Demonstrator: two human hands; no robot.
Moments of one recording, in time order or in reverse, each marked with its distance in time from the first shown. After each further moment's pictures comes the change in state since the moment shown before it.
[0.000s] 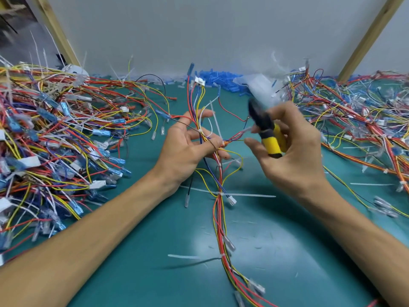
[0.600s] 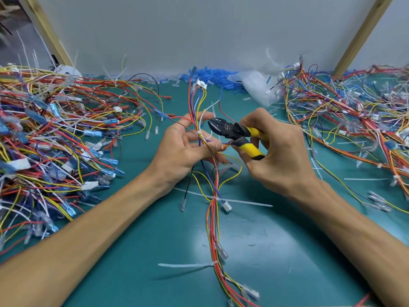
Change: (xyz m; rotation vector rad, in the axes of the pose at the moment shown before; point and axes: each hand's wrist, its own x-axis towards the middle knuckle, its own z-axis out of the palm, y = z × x) left_hand -0.002 -0.001 0.002 0.009 -0.072 -0.056; right_hand 0.003 0.004 0.000 -0.262 -0.088 -0.174
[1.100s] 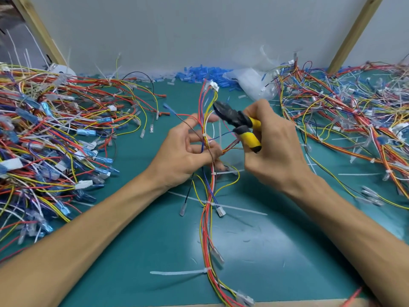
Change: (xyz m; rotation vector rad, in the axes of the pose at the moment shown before) left_hand -0.005 0.001 0.009 0.115 -0.085 0.002; right_hand 0.001 0.000 -0.002 -0.082 -0.046 0.116
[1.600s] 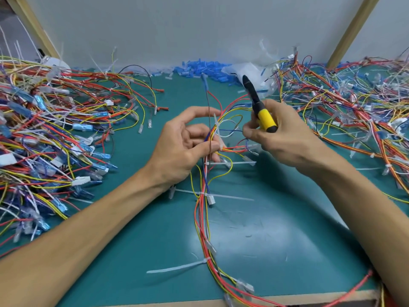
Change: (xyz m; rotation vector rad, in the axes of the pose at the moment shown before) left_hand -0.003 0.003 -0.005 0.058 -0.017 0.104; right_hand 0.014 0.015 -0.017 0.438 -0.279 0.476
